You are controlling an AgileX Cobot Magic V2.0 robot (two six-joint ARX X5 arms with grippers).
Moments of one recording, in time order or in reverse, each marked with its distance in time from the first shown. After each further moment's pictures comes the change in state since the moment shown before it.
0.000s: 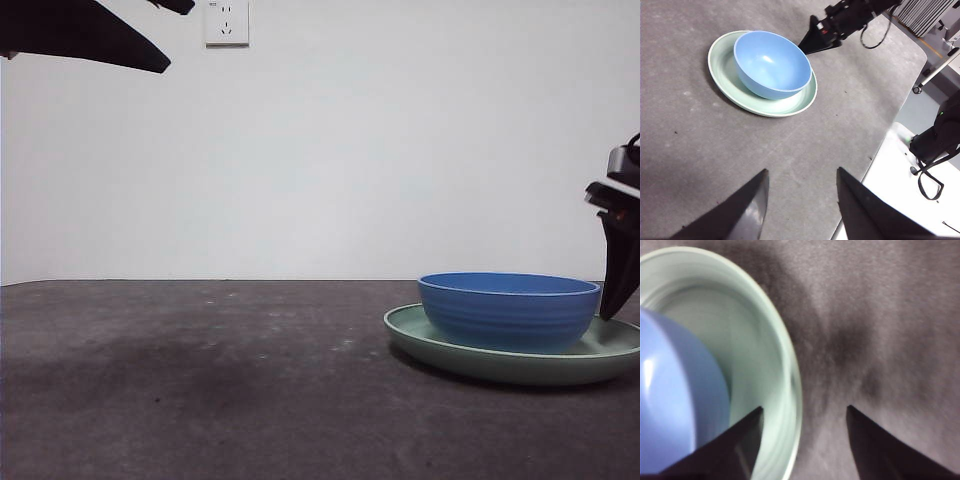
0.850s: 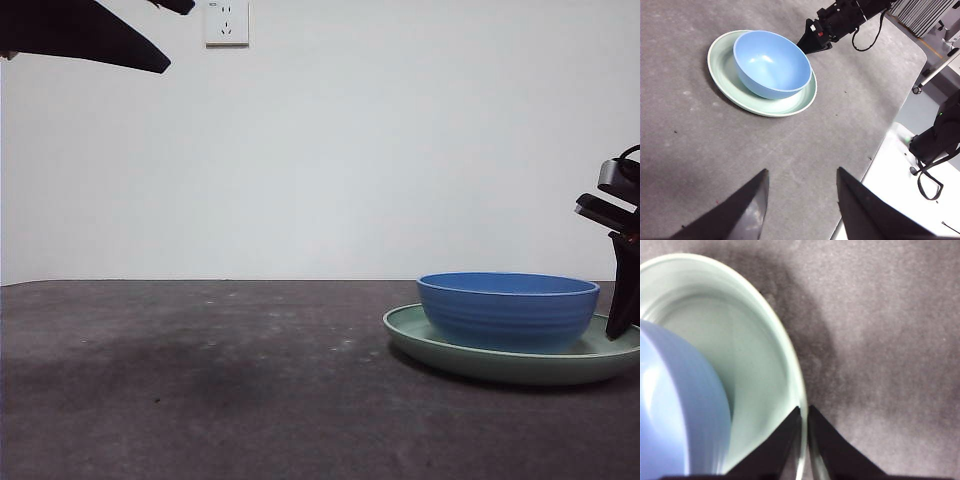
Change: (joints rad) left arm 0.000 0.000 0.000 0.000 0.000 -0.004; right arm 0.002 0.045 0.000 0.063 -0.037 0.001
